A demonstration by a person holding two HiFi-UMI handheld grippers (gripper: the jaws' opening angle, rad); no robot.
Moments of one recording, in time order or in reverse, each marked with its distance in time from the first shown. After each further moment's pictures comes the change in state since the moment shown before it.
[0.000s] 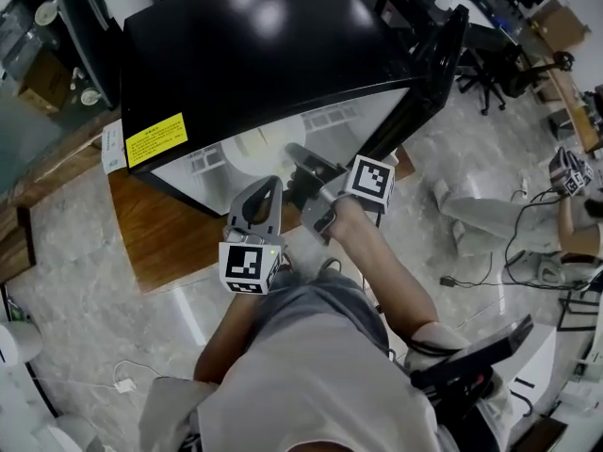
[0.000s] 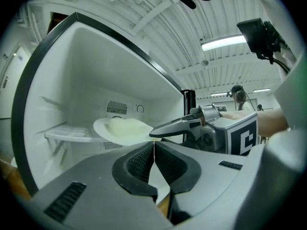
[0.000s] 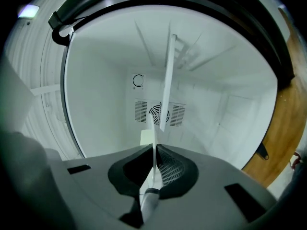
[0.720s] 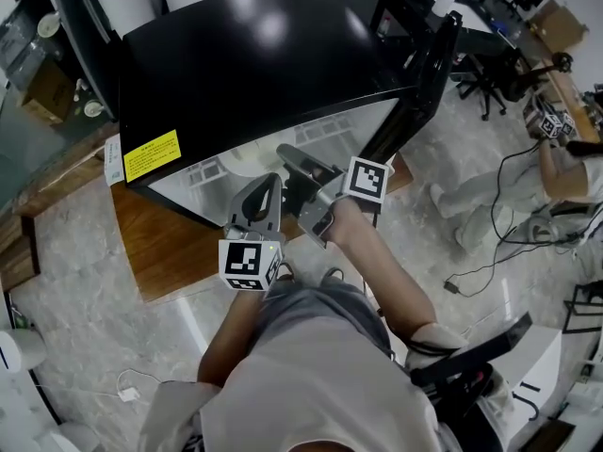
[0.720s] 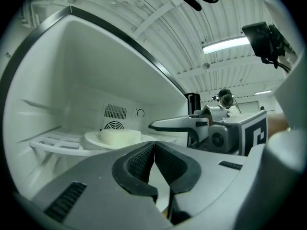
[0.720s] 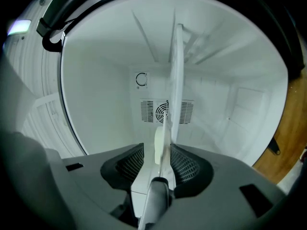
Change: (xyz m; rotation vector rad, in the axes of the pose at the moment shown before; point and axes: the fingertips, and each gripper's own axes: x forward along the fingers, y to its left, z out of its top) left arm 0.022 0.003 0.017 -0.008 -0.060 0.016; right arm 0.008 0.019 0.007 0.066 0.045 0.088
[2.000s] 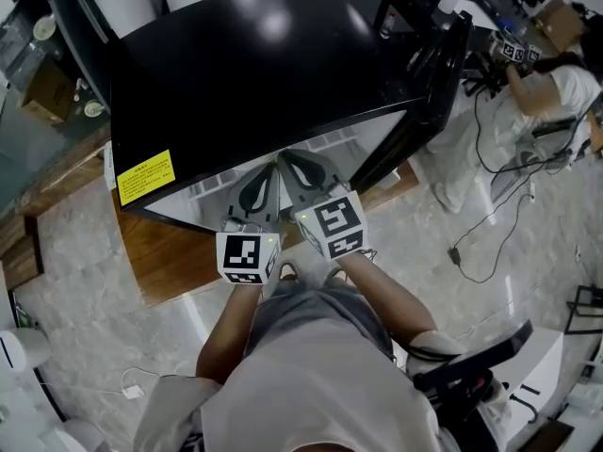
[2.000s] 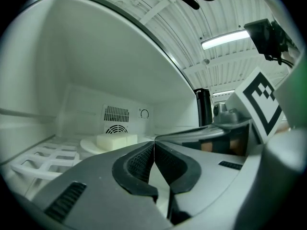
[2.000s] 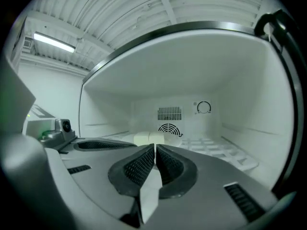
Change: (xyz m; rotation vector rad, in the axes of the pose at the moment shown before) left arm 0.048 0.022 0.000 0.059 0.005 0.022; right arm 0.014 0.002 0.014 -1.445 0.043 -0.342
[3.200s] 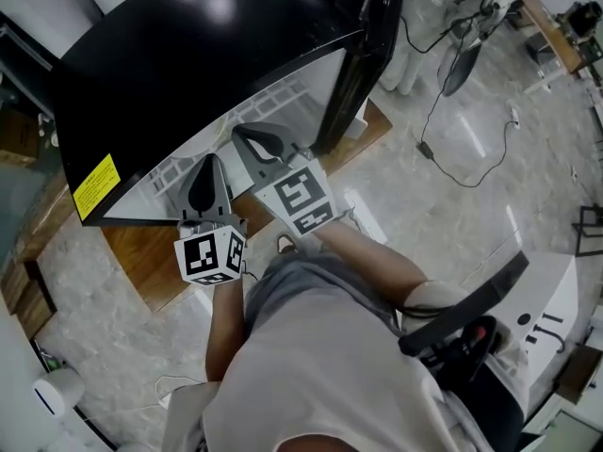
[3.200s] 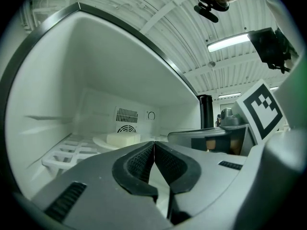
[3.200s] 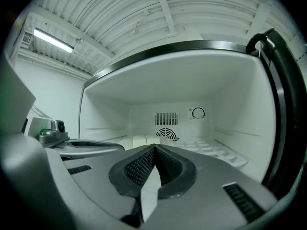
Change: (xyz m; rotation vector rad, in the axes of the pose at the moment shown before) left arm -0.027 0.007 0.001 -0.060 0.002 0.054; right arm -0.018 0.000 0.003 0.013 -0.047 -0.065
